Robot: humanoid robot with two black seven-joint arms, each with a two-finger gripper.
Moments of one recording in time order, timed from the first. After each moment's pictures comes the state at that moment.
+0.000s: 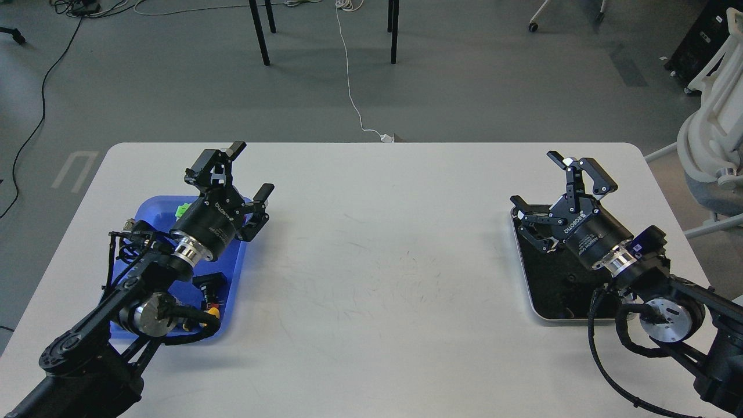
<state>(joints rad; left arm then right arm) -0.25 0.24 -1.11 -1.16 0.62 -0.27 -0.26 0.45 -0.55 0.57 1.06 -0.14 0.45 0.49</state>
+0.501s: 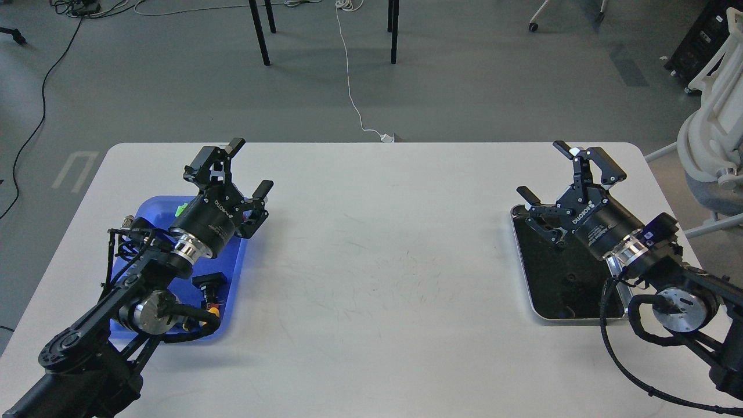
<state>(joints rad) -0.27 0.26 -1.10 -1.16 0.62 -0.27 -0.27 0.54 -0.68 0.56 1.09 -0.28 0.48 0.49</state>
